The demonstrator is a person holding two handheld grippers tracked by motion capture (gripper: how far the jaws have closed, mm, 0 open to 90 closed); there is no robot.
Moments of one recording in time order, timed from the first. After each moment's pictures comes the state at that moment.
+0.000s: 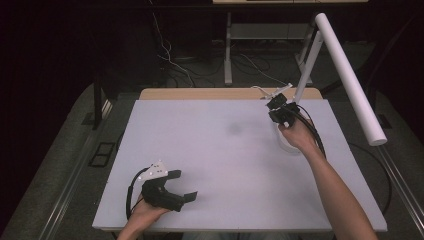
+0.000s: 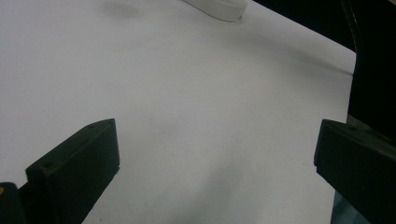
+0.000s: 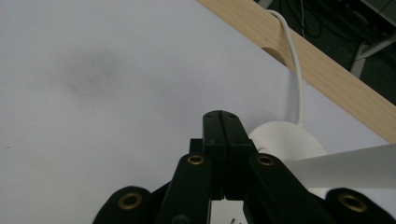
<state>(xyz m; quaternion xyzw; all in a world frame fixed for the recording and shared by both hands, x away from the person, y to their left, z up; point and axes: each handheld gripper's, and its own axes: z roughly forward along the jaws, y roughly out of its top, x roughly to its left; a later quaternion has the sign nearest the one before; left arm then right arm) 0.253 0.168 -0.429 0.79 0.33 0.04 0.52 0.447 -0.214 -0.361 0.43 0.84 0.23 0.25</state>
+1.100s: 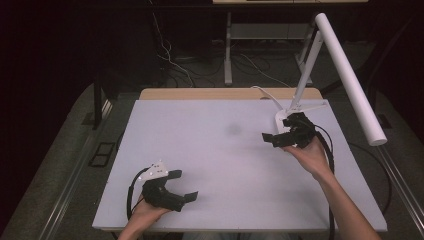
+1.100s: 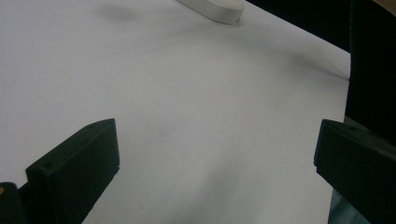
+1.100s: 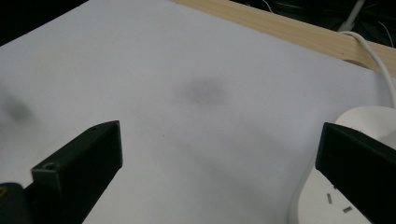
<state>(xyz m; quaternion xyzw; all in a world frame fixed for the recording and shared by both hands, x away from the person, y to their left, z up) 0.253 0.167 -0.429 0.79 0.33 0.04 0.52 0.367 -0.245 -0.351 0.43 0.79 0.42 0.14</state>
